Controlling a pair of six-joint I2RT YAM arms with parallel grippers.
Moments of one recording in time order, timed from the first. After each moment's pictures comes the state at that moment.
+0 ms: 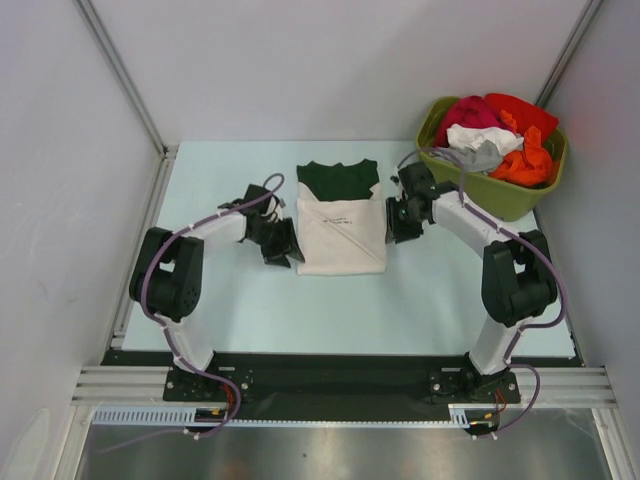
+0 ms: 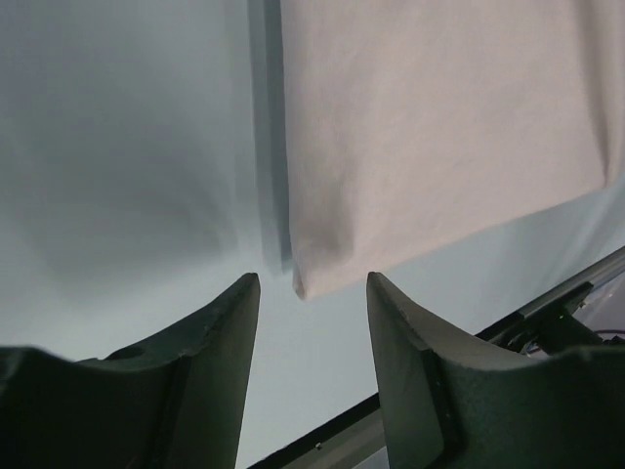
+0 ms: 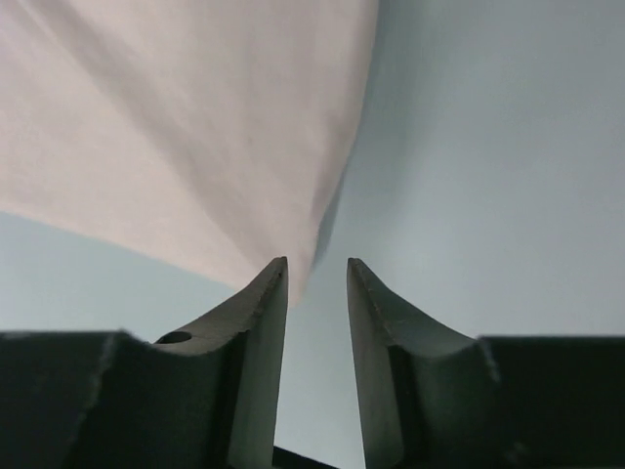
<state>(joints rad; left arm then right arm) -0.29 1.80 1.16 -0.54 0.43 -0.49 0.36 1.79 1.40 -0.67 -0.12 0.27</state>
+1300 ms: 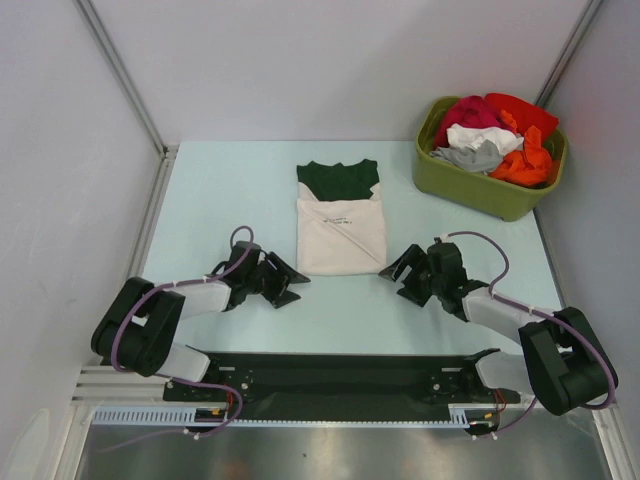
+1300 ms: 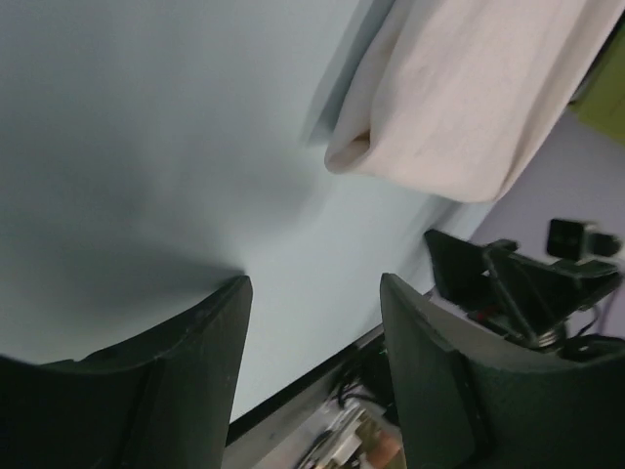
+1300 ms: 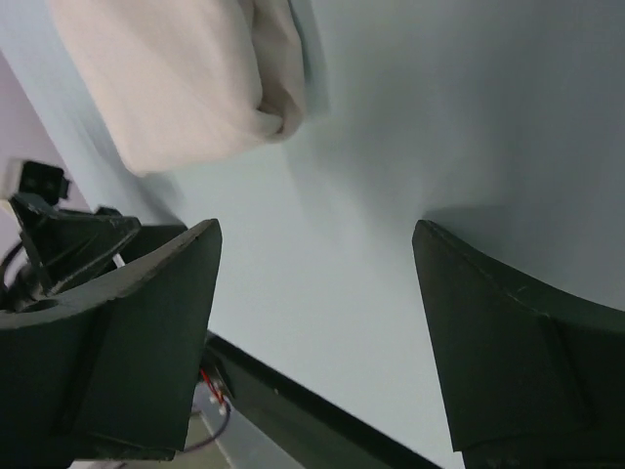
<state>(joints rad) -0.39 1.45 0.46 0.12 0.41 -1.23 0.36 1.24 0.42 0.07 -0.21 1.00</state>
